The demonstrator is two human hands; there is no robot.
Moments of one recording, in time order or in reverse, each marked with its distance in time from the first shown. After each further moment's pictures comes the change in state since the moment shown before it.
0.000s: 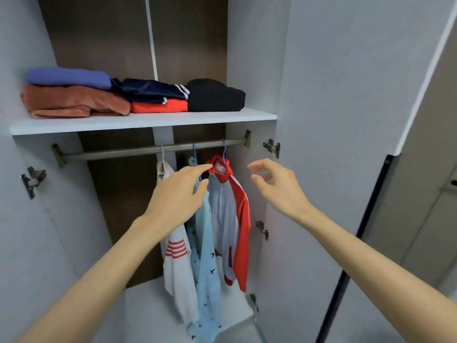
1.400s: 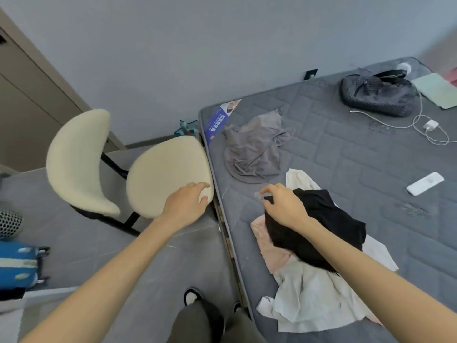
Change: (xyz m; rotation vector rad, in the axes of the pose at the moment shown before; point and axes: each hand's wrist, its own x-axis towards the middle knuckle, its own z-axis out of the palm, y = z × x) left_hand -0.459 0.706 0.348 -0.172 -1.165 1.061; right_hand -0.898 0.208 -0.358 -0.373 0.287 1.592
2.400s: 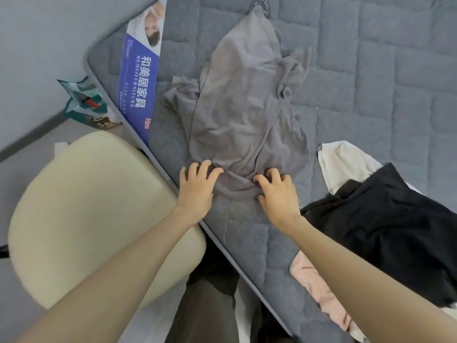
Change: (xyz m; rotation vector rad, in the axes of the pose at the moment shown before) left_hand 0.425 -0.108 0.235 0.310 -0.283 0.446; right_hand 0.318 0.111 0.218 -0.179 -0.062 0.437
